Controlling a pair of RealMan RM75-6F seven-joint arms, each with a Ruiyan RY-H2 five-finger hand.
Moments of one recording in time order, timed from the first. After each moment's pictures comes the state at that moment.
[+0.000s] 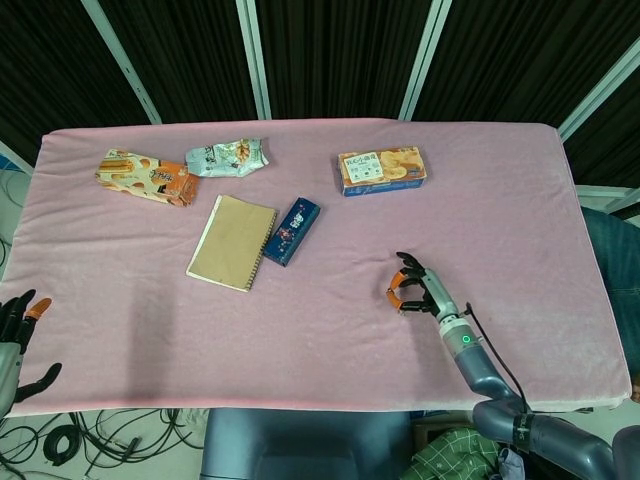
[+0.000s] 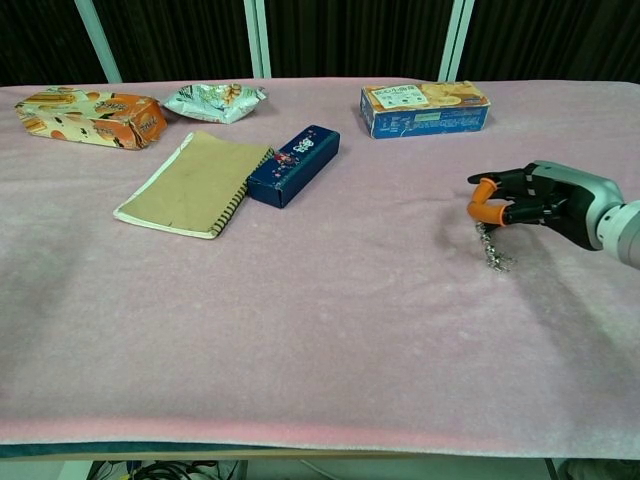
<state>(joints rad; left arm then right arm) 0.00 -1.03 0.01 -1.80 1.53 1.53 0.17 0.56 -1.64 0.26 -1.22 -1.24 0.78 0.81</state>
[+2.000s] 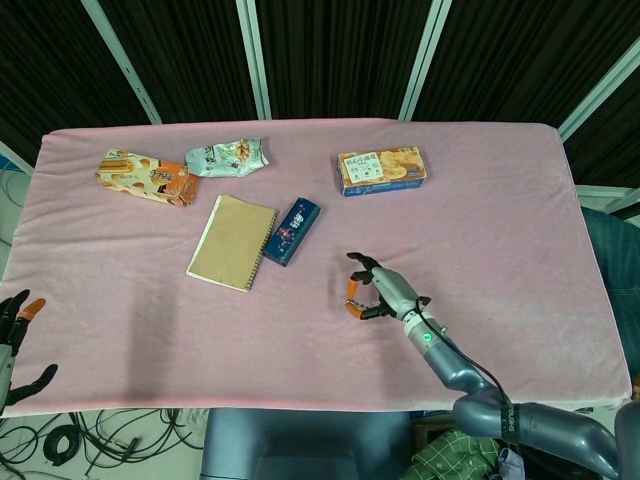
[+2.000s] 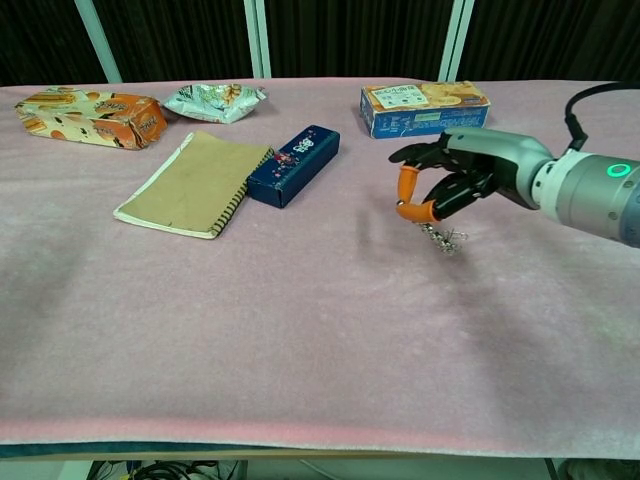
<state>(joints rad) 0.01 -1.00 0.02 -1.79 1.56 1.54 0.09 0.71 -1.57 0.28 -1.48 -1.11 0.76 0.23</state>
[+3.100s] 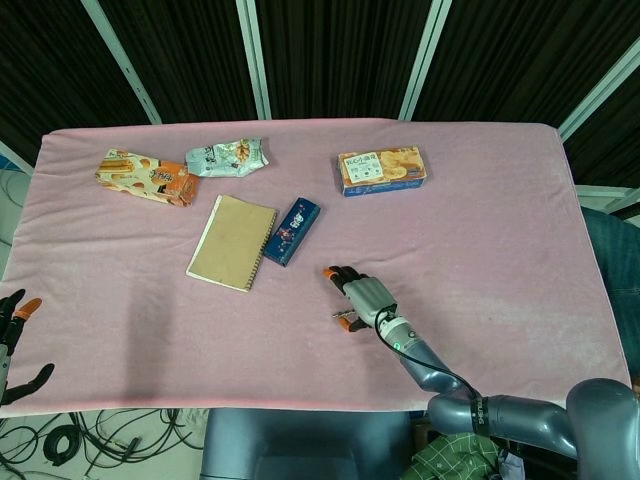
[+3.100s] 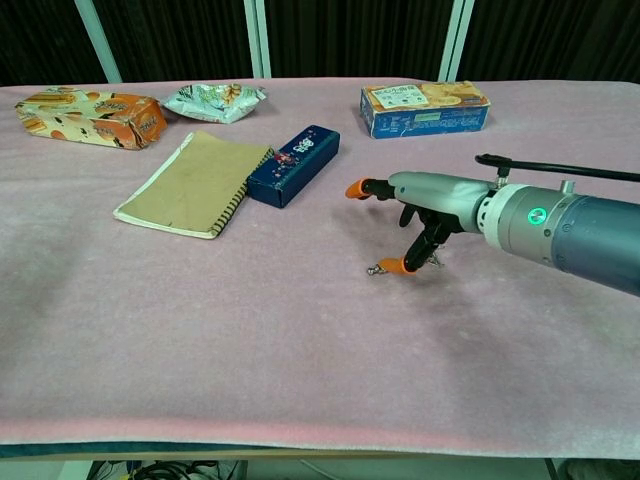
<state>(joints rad) 0.01 -1.00 0.02 -1.79 1.55 1.54 0.08 0.84 -1.65 0.17 -1.43 -0.98 0.80 -0.24</state>
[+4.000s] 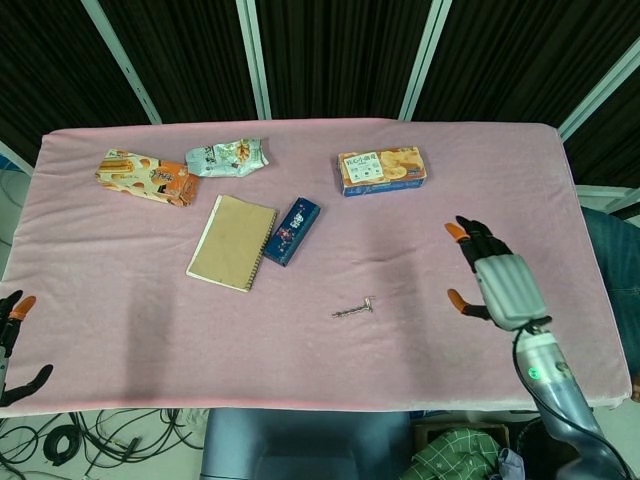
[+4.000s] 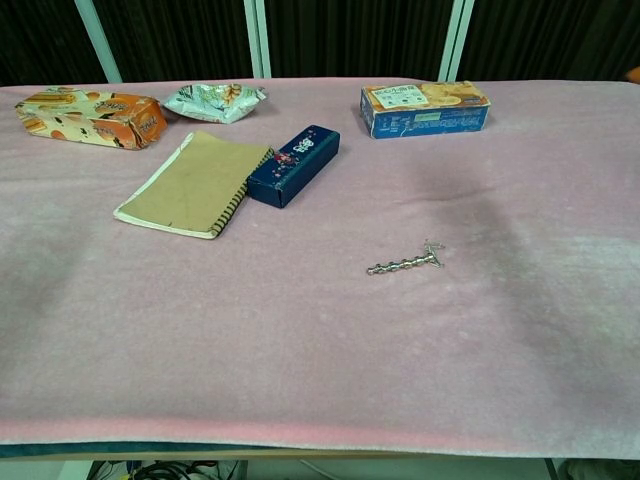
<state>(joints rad) 0.02 -1.00 0.02 -1.80 1.55 1.55 0.09 0.46 -0.97 0.16 -2.06 -1.23 1.29 -0.25</state>
